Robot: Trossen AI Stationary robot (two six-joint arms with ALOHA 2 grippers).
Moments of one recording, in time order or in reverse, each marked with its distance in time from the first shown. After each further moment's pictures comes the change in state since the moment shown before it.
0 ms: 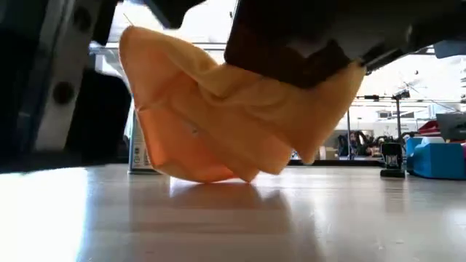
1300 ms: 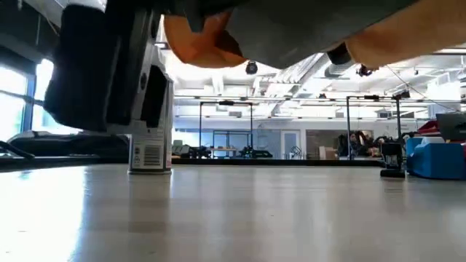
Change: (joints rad) left arm 0.027 -0.029 -0.005 0.000 -0.153 0.071; right arm 0.174 -0.068 0.006 0.009 -0.141 0.173
